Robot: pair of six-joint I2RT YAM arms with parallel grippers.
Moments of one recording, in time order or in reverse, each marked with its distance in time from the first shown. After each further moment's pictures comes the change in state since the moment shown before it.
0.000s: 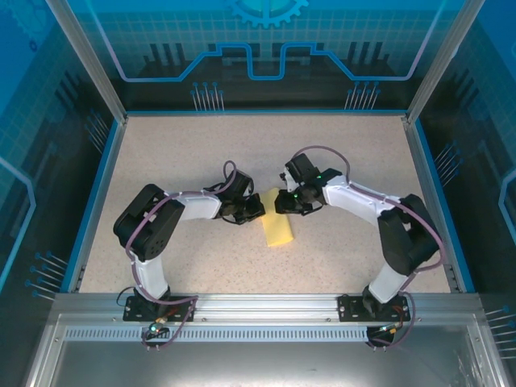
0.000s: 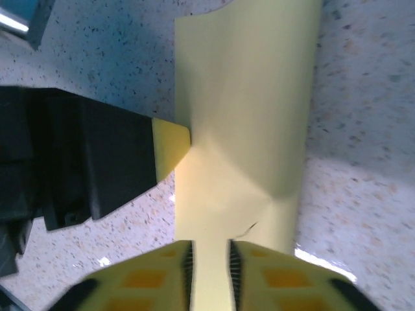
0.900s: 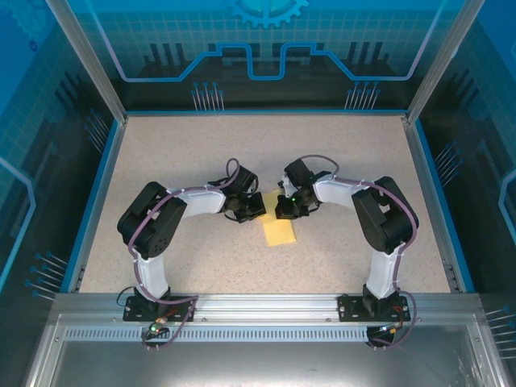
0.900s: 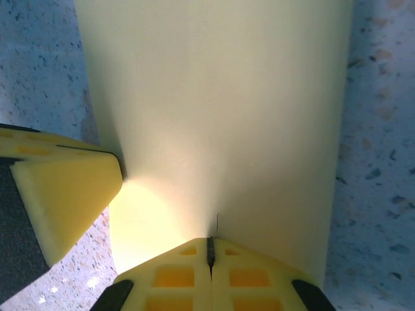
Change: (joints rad) left arm -0.008 0.033 0.103 -0.168 -0.035 0.001; right arm -0.061 0.193 -0.023 0.106 -0.119 -0.027
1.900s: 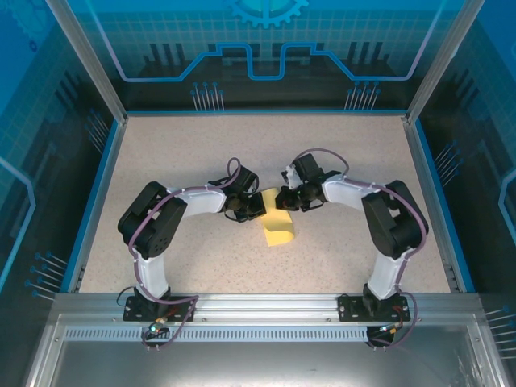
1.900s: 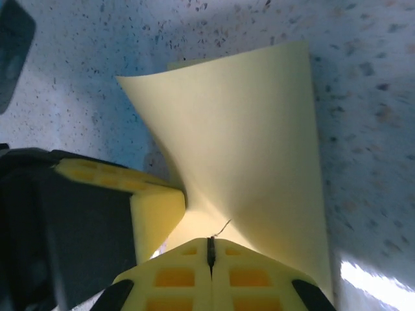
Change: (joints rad) left arm -0.002 0.002 0.005 -0.008 -0.006 0.026; right arm -0.036 -0.038 -0.018 0.144 -0.086 0.013
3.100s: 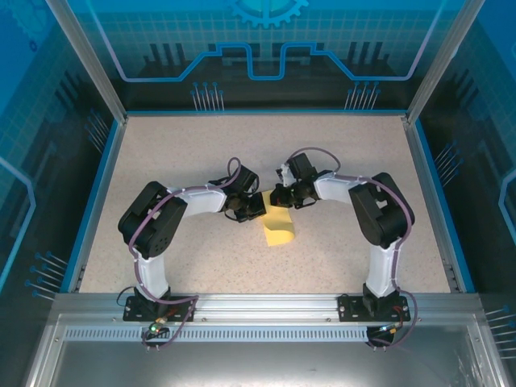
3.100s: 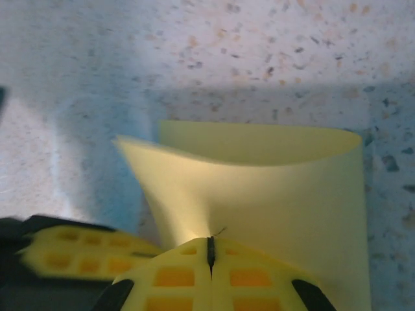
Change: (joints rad) left arm 0.000 0.003 0.006 -0.011 0.000 0.004; right arm 0.005 0.121 0.057 0.098 0.014 0.031
